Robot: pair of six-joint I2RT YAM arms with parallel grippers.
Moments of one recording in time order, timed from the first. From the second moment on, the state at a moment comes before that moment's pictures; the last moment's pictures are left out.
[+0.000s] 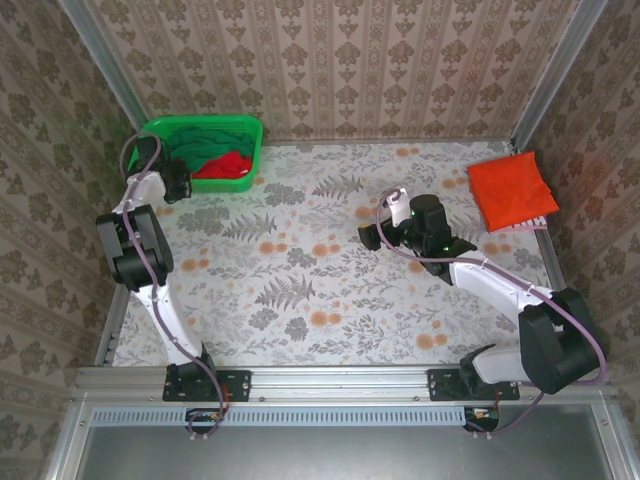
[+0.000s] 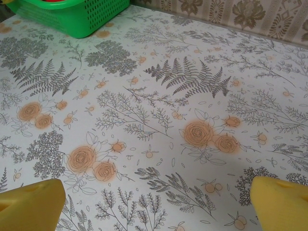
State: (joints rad) left arm 0.20 2.10 1.67 -0.47 0.22 -1.37; right arm 0.39 1.34 0.76 0.09 -0.14 -0.02
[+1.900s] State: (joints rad) left arm 0.12 2.50 2.46 -0.84 0.16 -1.20; right arm 0.39 1.38 0.76 0.10 -0.19 0.01
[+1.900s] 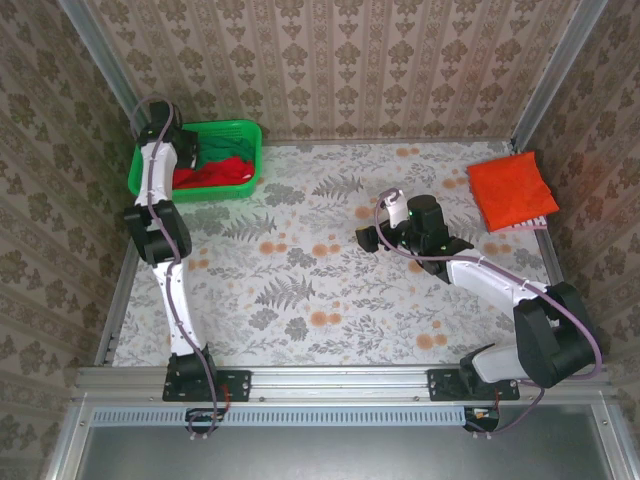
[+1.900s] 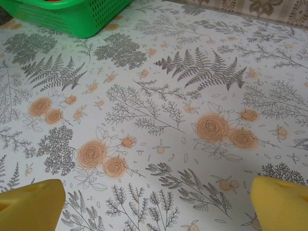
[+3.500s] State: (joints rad) left arm 0.05 1.92 1.89 -0.70 0.13 -1.13; right arm 0.39 1.42 0.76 0.11 -0.24 0.02
